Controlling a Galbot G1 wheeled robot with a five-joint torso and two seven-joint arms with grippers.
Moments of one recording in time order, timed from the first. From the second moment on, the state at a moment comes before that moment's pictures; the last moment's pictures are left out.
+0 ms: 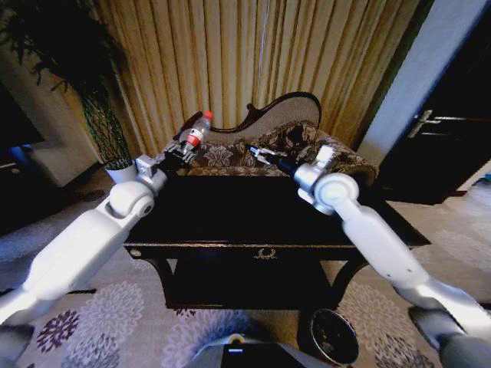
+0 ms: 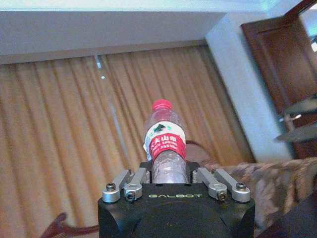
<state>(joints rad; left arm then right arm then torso) 0.37 -0.75 0.11 -1.85 -0.71 0.20 -0.07 -0.40 0.89 -0.01 1.86 1.43 -0.39 0.10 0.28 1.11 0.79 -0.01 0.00</state>
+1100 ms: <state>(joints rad) 0.25 -0.78 0.23 -1.94 -0.75 0.26 -0.10 -0.31 0.95 0.07 1.74 1.46 -0.41 0.01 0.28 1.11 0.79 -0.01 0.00</state>
